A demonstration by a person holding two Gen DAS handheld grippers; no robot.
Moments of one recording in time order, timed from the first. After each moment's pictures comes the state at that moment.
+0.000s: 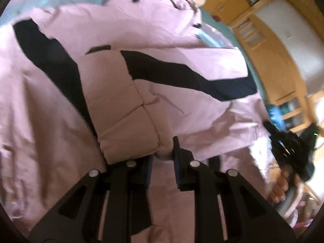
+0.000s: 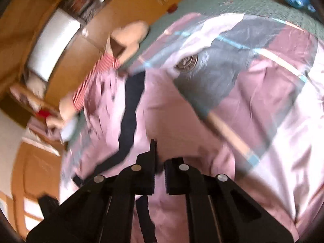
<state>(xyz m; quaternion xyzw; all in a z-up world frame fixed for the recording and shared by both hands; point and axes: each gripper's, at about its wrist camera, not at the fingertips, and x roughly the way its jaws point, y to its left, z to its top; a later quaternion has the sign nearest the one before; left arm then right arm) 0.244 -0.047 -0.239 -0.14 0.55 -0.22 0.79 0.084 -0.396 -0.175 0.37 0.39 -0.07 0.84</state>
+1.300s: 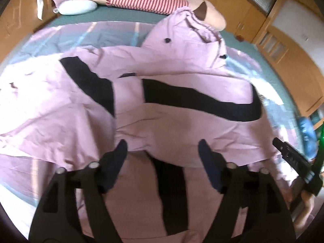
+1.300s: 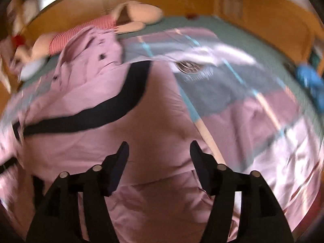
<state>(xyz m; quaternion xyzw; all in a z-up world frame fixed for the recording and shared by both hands) 0.217 -0.017 -0.199 -0.07 0.48 -0.11 0.87 0.118 -0.328 -0.196 0.05 0.45 -0.13 0.88</state>
